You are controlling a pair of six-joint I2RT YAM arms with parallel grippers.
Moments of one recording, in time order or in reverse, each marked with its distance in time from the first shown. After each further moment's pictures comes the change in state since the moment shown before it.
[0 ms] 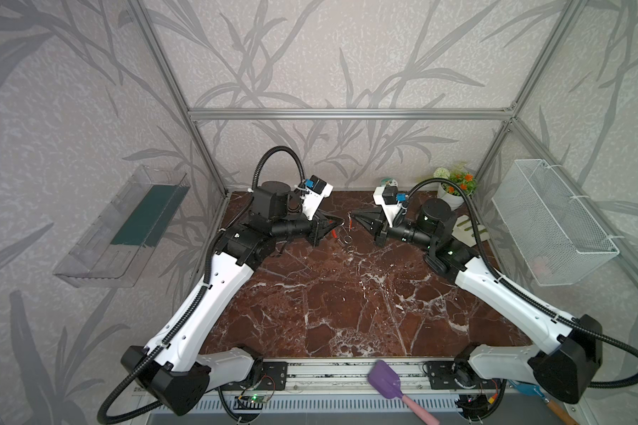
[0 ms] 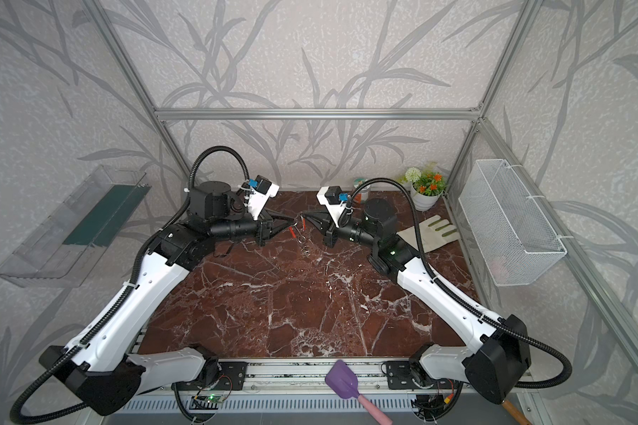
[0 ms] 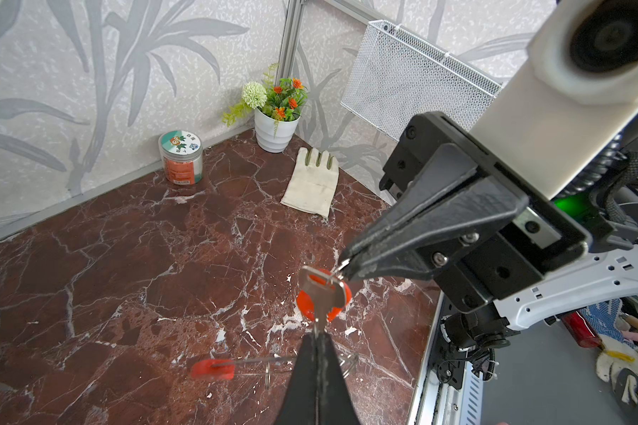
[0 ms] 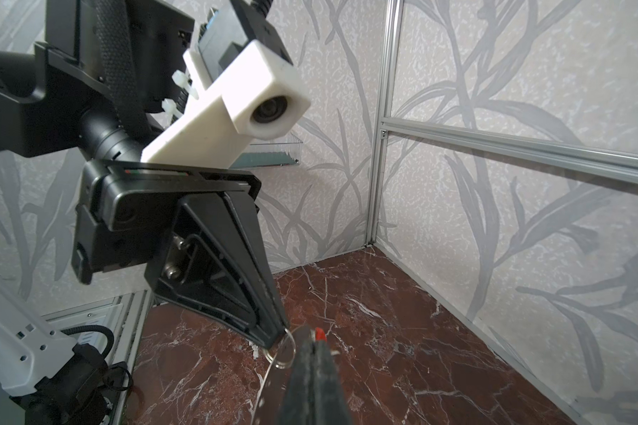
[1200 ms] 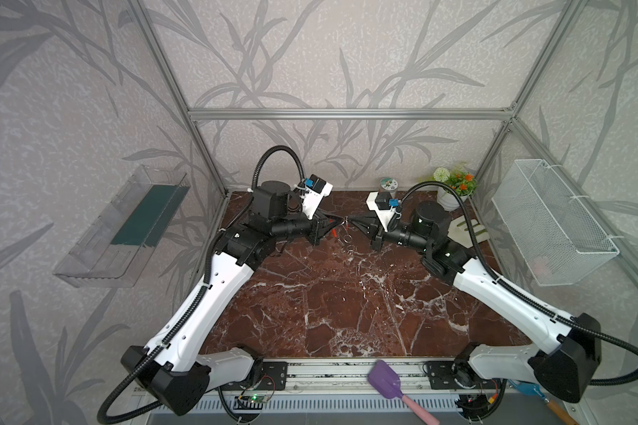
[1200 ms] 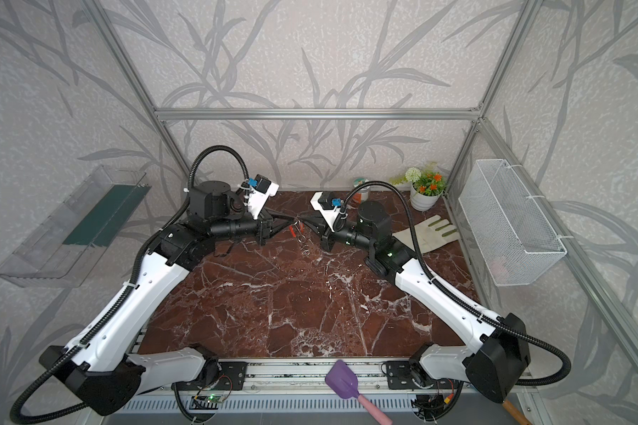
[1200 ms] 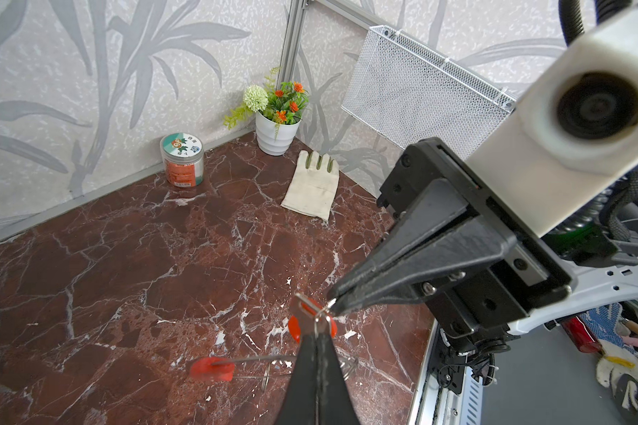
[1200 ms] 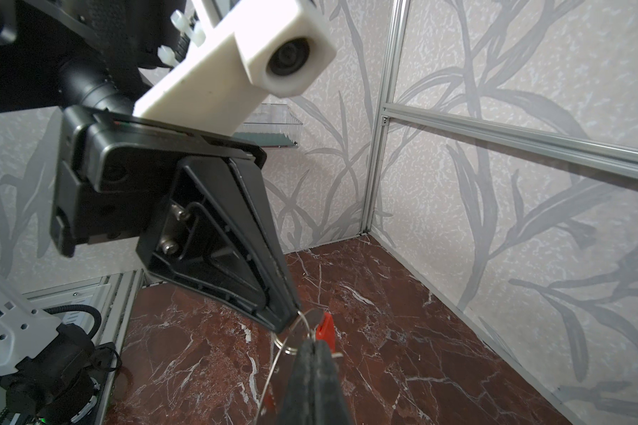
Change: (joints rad) left arm -0.001 0.000 0.000 0.011 -0.008 -0.013; right arm 0.035 0.002 0.000 -0.046 0.050 -0.070
